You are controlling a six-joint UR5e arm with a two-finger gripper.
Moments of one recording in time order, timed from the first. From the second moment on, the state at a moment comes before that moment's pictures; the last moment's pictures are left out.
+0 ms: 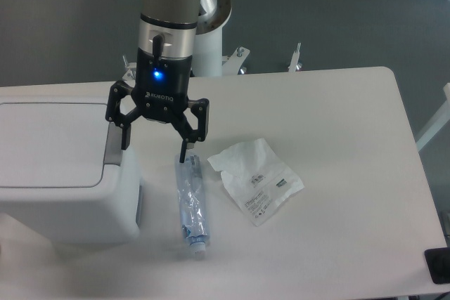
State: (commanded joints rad) arm 2.30 -1.67 -1.64 -0.87 1.23 0.40
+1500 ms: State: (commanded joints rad) arm 2.28 -1.67 -1.65 -0.87 1.23 0.41
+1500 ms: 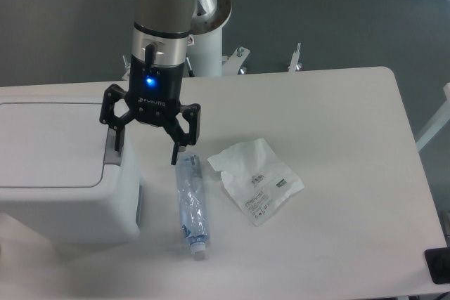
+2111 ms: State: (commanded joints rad) arm 2.28 -1.67 -1.66 -0.87 1.23 0.41
